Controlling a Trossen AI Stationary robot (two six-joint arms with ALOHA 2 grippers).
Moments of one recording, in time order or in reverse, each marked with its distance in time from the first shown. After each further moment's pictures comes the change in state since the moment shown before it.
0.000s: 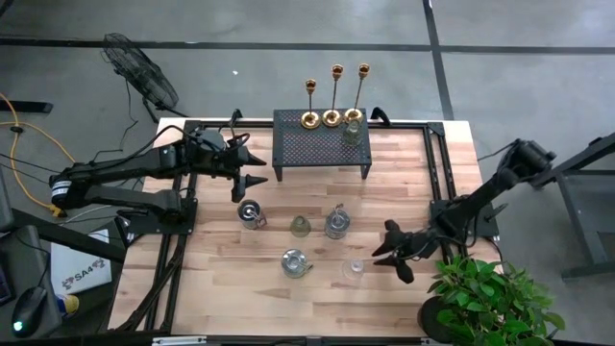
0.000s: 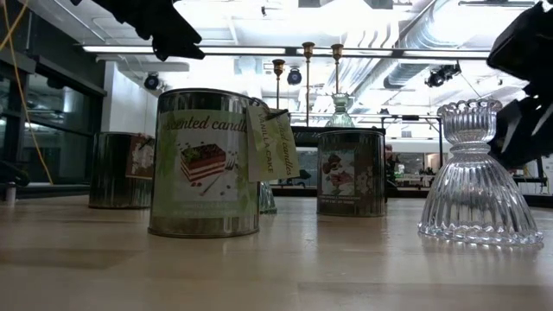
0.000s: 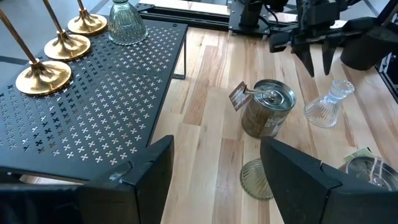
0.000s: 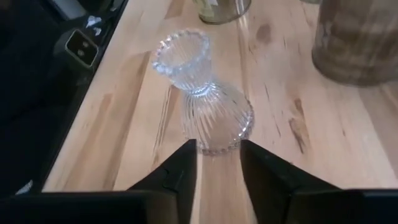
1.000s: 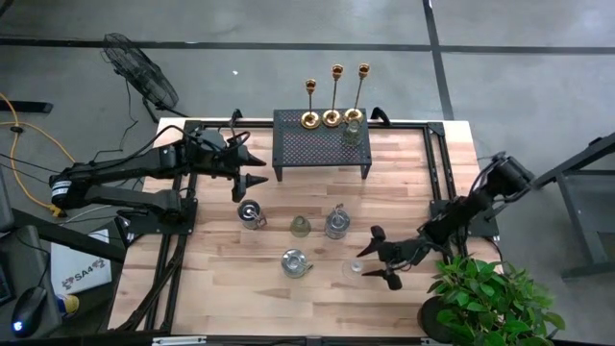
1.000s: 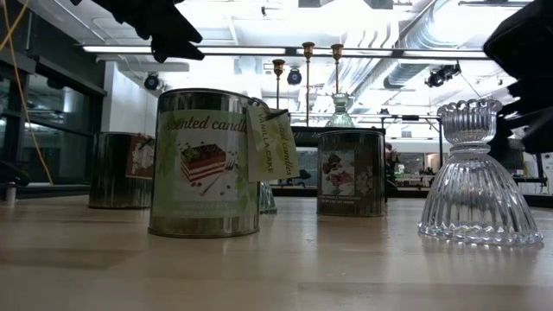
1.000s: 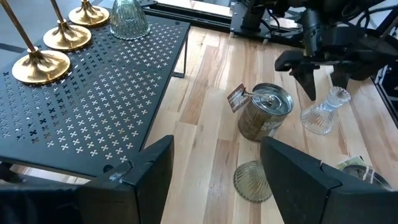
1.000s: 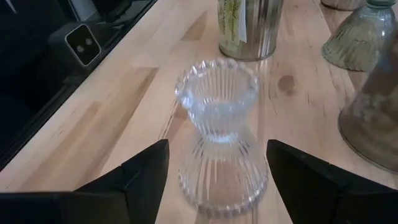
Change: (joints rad) left arm 0.000 0.000 0.000 -0.001 0.000 -0.067; right arm -0.014 0.357 0.033 0.449 0.042 -0.324
